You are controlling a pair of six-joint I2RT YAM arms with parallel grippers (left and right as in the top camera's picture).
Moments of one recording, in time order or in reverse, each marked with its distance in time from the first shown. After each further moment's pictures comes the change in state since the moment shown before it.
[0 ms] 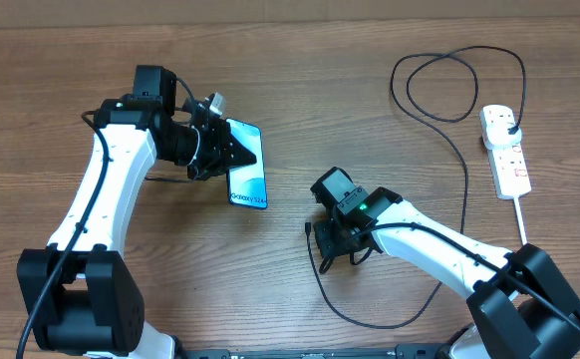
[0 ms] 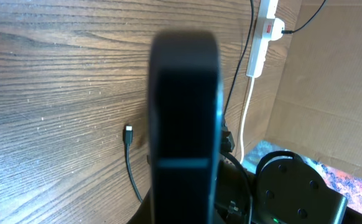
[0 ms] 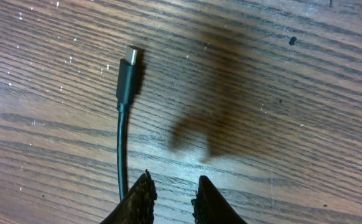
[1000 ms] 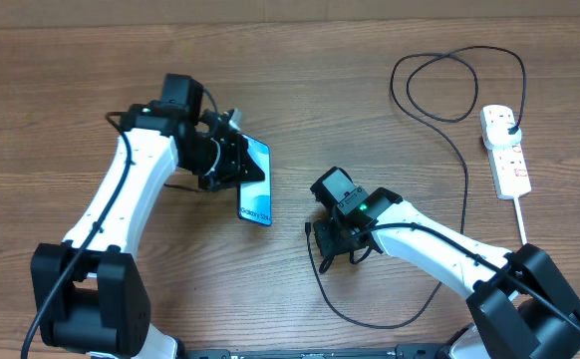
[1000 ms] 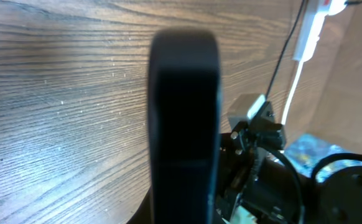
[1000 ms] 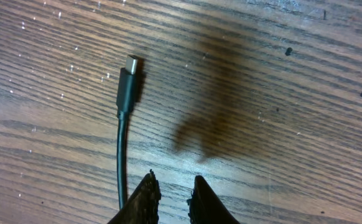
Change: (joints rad) left arm -0.095 0.000 -0.042 -0.002 -0.147 0.003; right arm 0.000 0.000 -0.003 0.018 0.013 0.000
